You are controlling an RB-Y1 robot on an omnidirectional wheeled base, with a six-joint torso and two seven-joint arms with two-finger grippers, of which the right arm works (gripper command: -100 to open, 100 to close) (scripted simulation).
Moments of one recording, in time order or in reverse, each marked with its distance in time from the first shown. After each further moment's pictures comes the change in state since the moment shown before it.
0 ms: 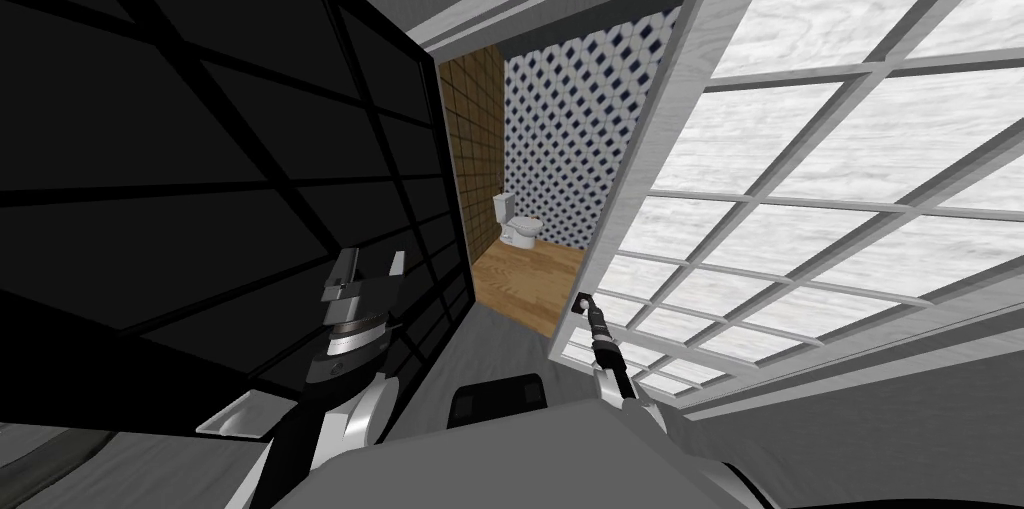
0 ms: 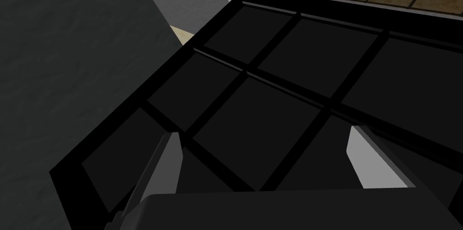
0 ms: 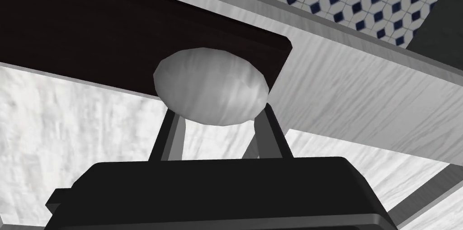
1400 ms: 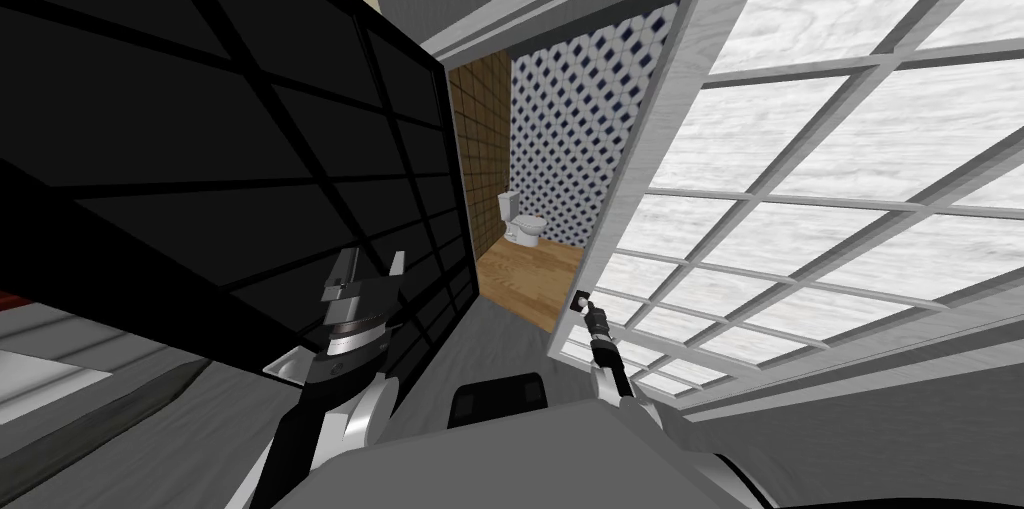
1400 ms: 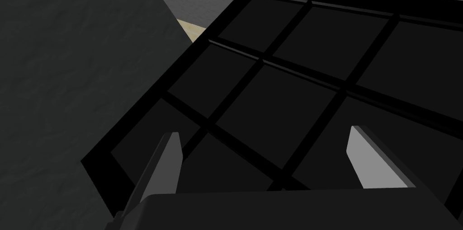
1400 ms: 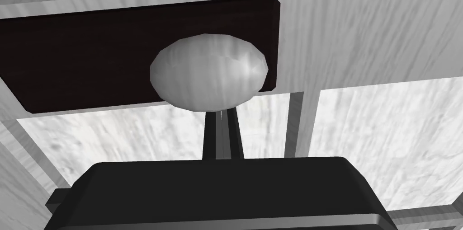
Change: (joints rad) arm -0.008 -0.007 0.065 0.009 -0.120 0.008 -0.340
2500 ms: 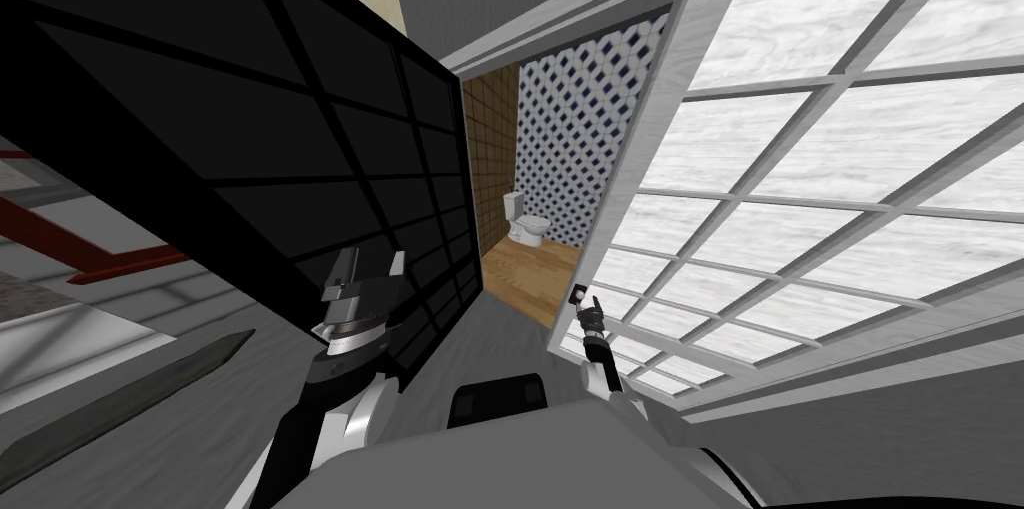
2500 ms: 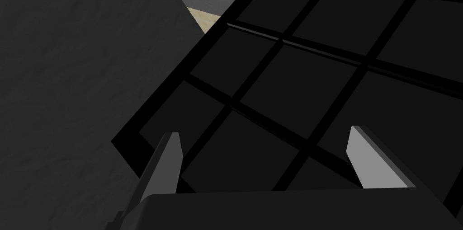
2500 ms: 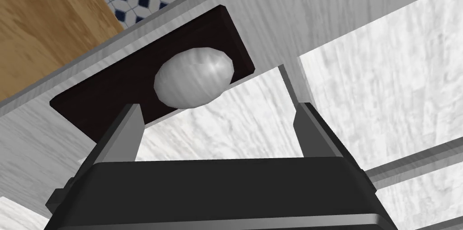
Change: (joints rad) arm -0.013 0.041 0.039 -0.028 -0.113 0.001 -0.278
